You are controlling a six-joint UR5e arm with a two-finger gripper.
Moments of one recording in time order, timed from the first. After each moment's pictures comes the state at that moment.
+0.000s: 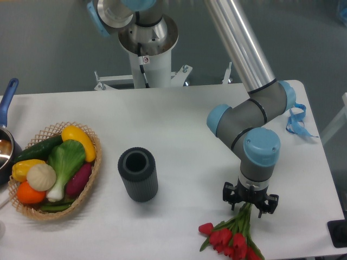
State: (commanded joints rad) arm 2.59 -2.29 -1.41 -0.79 1.50 0.92
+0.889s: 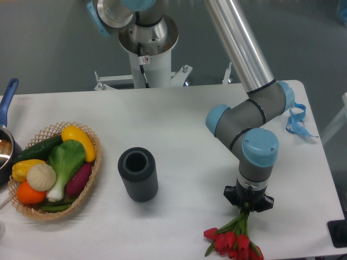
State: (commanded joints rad) arm 2.59 -2.28 -1.41 -0.79 1.50 0.92
